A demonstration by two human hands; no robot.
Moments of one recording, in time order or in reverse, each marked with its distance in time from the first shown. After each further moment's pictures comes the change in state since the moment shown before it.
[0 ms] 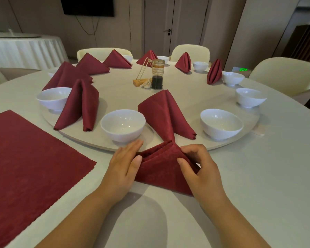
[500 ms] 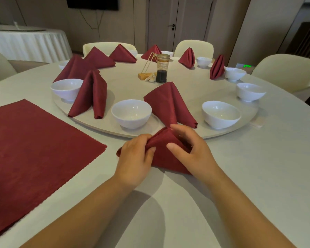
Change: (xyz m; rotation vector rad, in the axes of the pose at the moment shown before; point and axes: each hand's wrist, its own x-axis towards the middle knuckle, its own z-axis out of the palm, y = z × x) left_hand -0.017 0.037 -0.002 0.123 0.157 0.015; right_hand -0.003 -0.034 0.000 0.126 -0.238 0.015
